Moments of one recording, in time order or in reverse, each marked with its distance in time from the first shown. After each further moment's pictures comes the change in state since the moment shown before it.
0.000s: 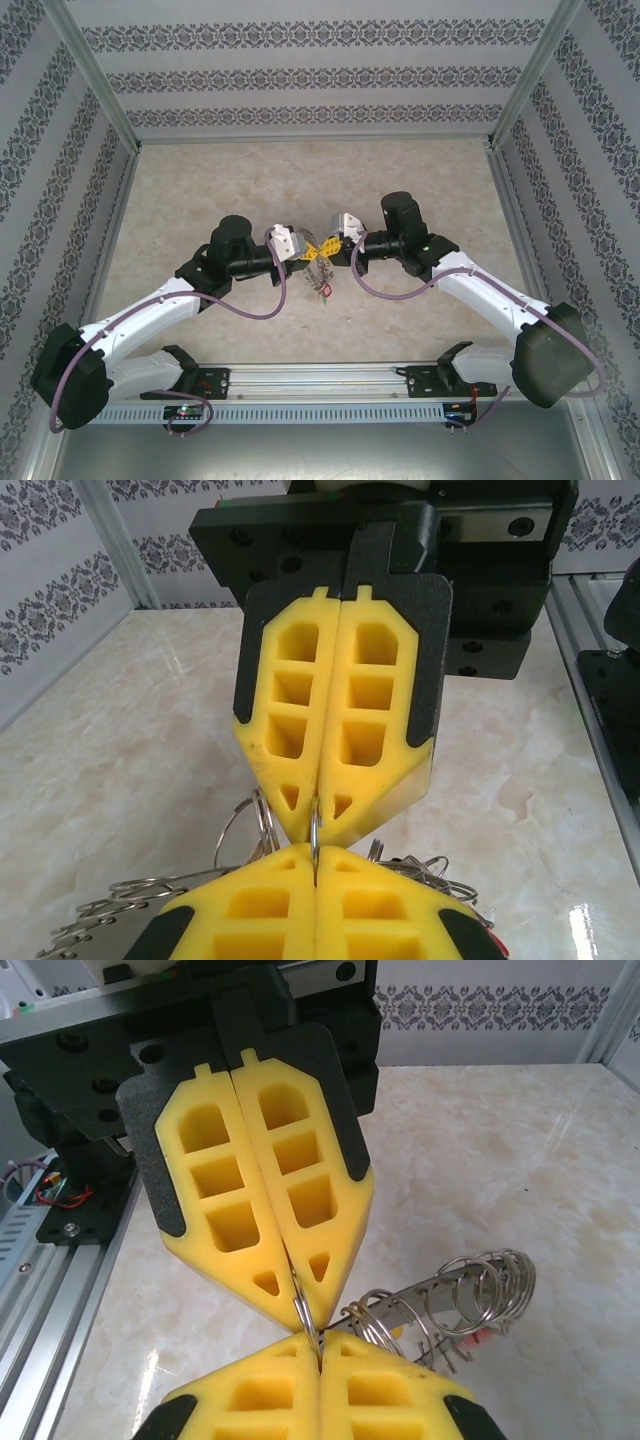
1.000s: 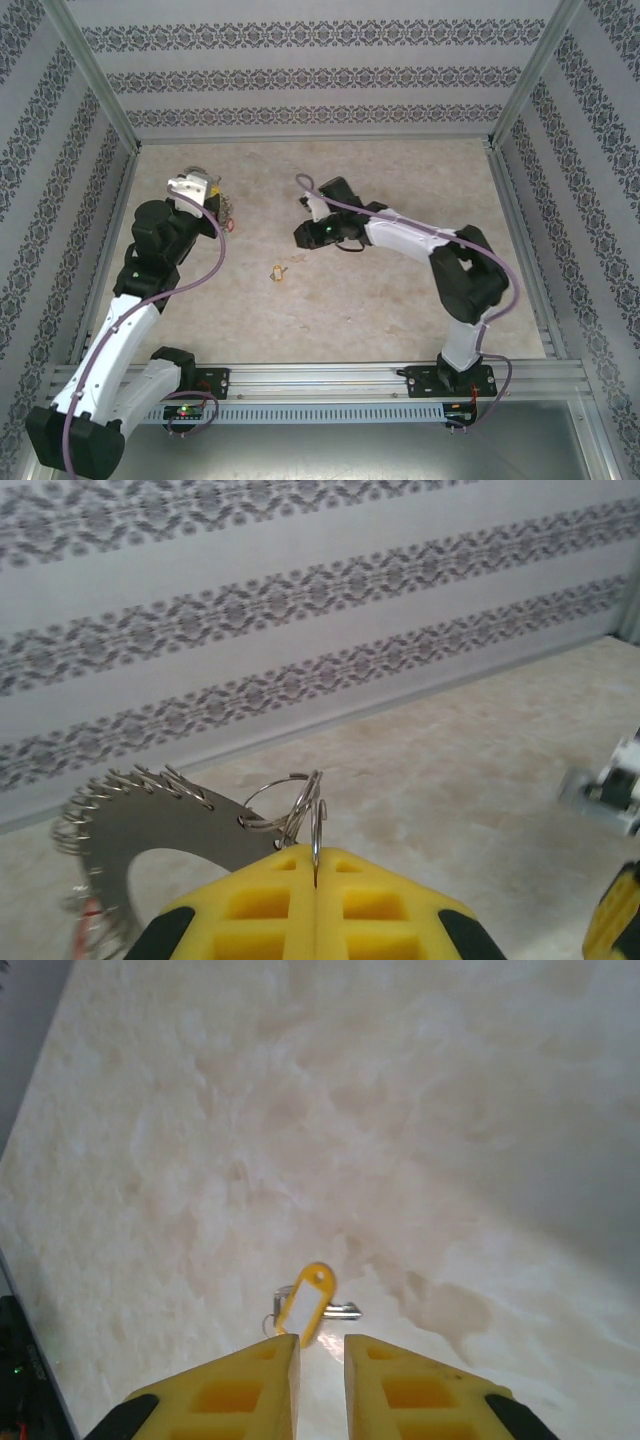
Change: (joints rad) left arm 0.444 -0.280 0.095 -0.212 -0.481 -0.242; right arm 0.119 0.615 0.444 -0.204 0.387 0.818
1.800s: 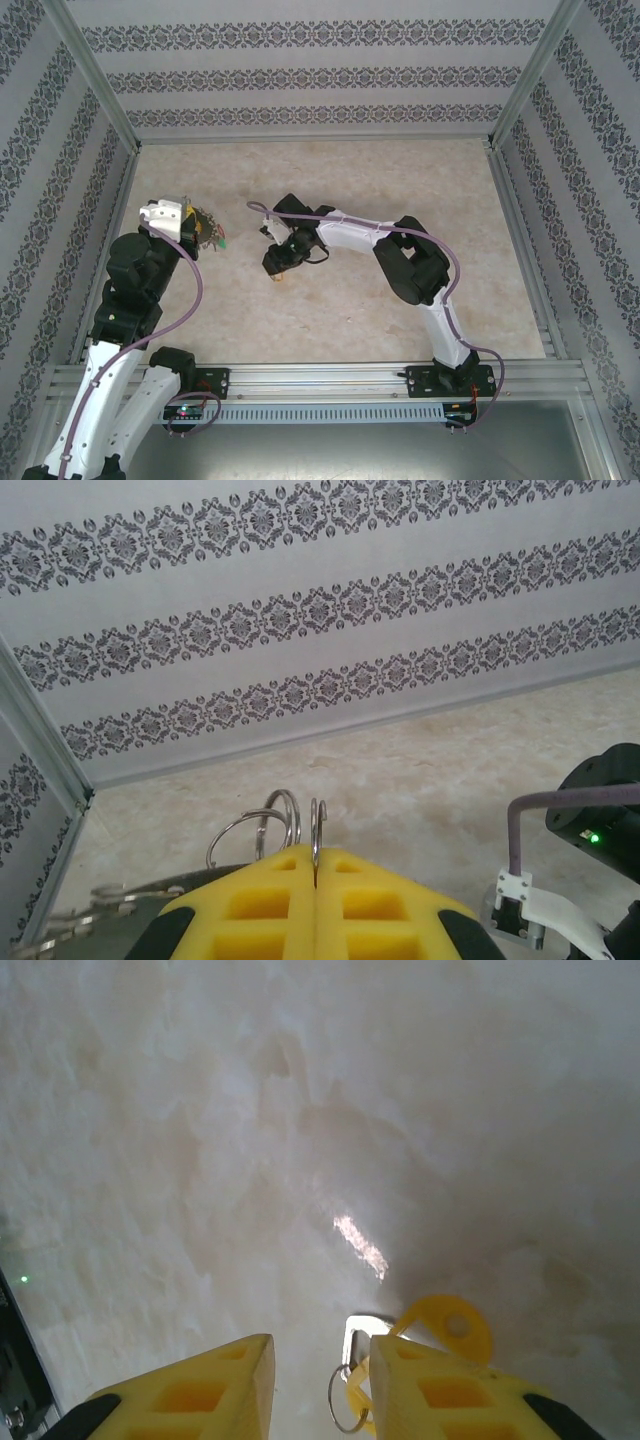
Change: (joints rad) left arm 0.001 -0.274 -0.027 -0.205 -0.142 0.000; right arm 0.140 0.323 0.312 -0.246 -0.072 -0.109
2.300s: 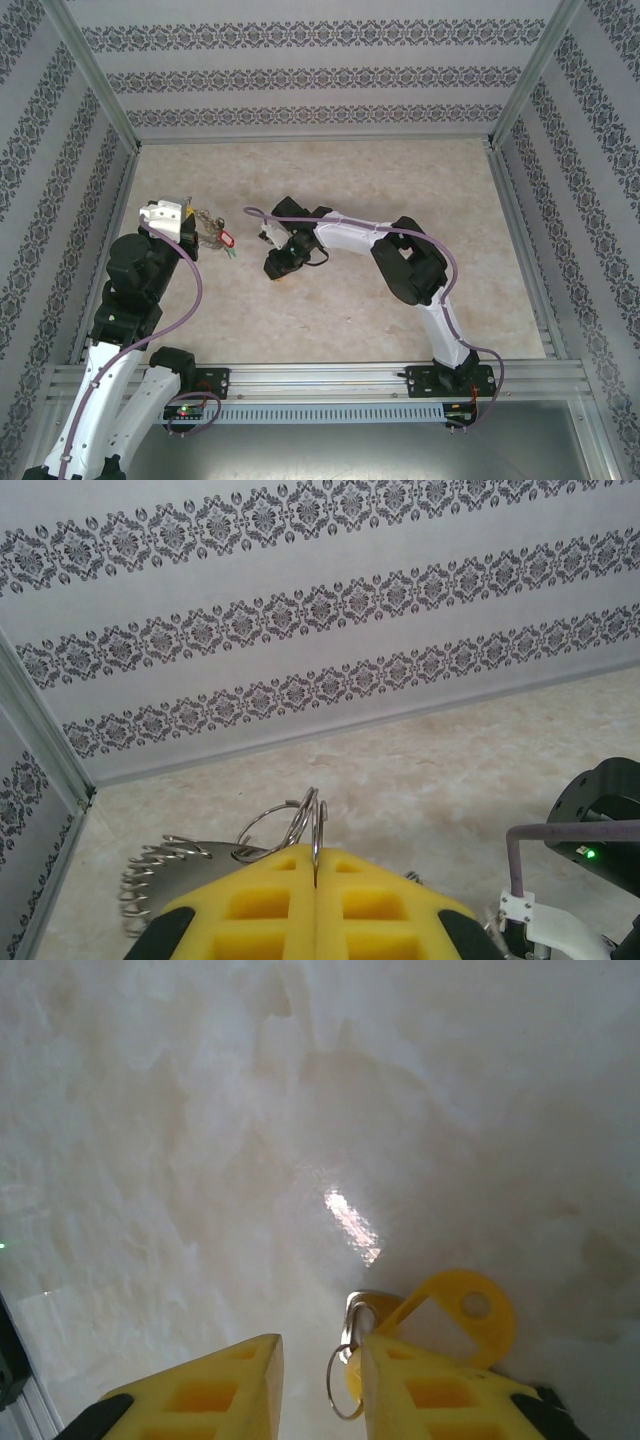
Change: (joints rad) left arm 0.000 -0.003 -0.003 -0.002 -0.002 0.000; right arm 0.011 0.019 0.013 -0.051 0.000 -0.059
